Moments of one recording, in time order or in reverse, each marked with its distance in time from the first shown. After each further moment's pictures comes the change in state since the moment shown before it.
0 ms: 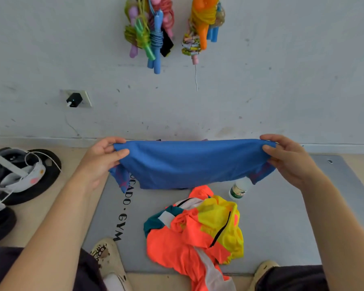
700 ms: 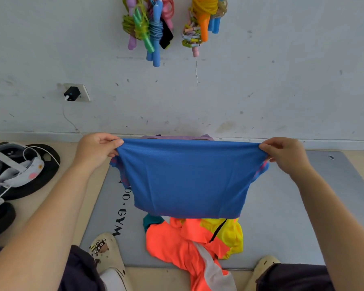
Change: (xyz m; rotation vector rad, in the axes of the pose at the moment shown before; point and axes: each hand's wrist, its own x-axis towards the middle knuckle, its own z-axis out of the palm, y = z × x) left_hand 0.023 -0.002 -0.007 0.371 0.156 0.030; right_hand 0.025 0.023 -0.008 -0.703 0.262 -0.054
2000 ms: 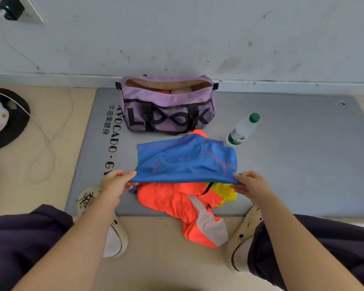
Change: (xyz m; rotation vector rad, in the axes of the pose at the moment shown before) left_hand -0.108 -0.202 0.121 -0.225 -0.023 -0.761; right_hand -0.104 0.186 0.122 0.430 -0.273 0.856
